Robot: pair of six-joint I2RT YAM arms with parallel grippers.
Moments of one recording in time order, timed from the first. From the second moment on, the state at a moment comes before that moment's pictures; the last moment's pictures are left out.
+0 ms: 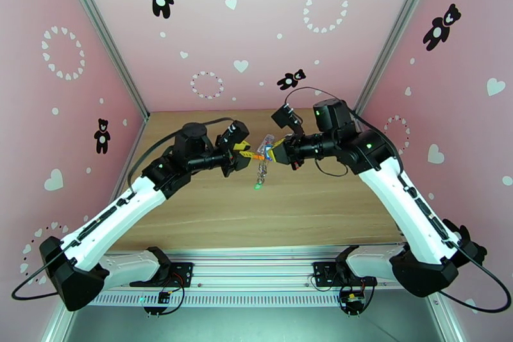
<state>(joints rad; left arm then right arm) -0.65 1.17 1.12 -0.26 0.44 0.14 0.56 1.34 1.71 -1.06 -0.63 0.01</state>
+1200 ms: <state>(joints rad) -0.69 1.11 0.79 0.19 0.36 -0.05 0.56 1.56 1.88 -1.32 -0.65 0.15</state>
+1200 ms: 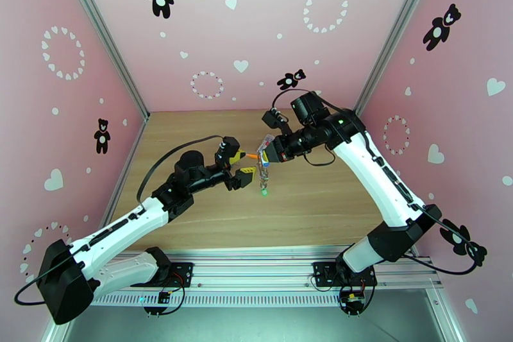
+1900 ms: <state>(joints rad) -0.69 1.02 0.79 0.00 0.45 0.04 0.59 1.54 1.87 -1.42 -0.57 -0.52</state>
